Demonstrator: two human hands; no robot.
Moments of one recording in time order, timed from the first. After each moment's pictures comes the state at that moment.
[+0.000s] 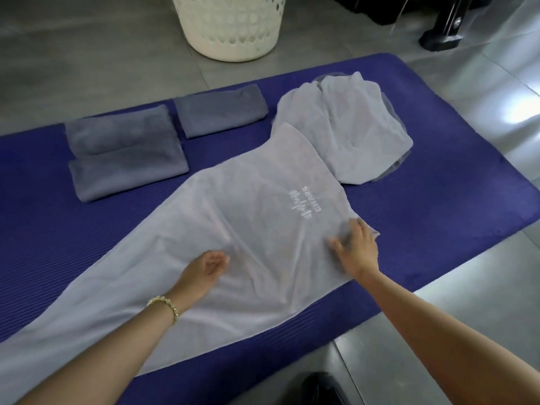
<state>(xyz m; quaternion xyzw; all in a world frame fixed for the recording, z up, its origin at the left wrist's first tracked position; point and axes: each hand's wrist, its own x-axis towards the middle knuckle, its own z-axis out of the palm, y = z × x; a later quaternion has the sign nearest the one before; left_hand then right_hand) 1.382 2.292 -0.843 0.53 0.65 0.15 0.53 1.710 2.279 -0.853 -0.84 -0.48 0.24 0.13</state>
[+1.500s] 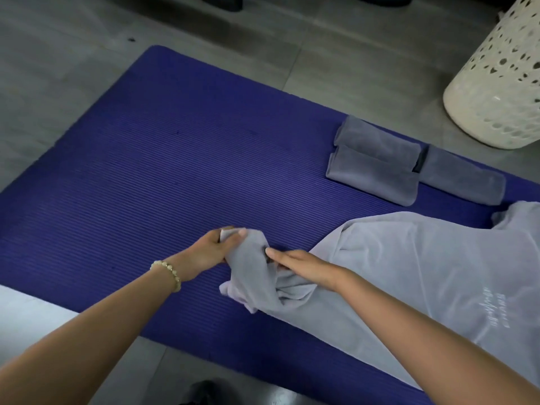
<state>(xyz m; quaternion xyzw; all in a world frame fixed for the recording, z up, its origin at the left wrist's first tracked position) 1.037 2.147 -0.793 0.36 0.63 0.36 0.58 1.235 2.259 -0.786 -0.39 -0.67 0.60 -0.19</state>
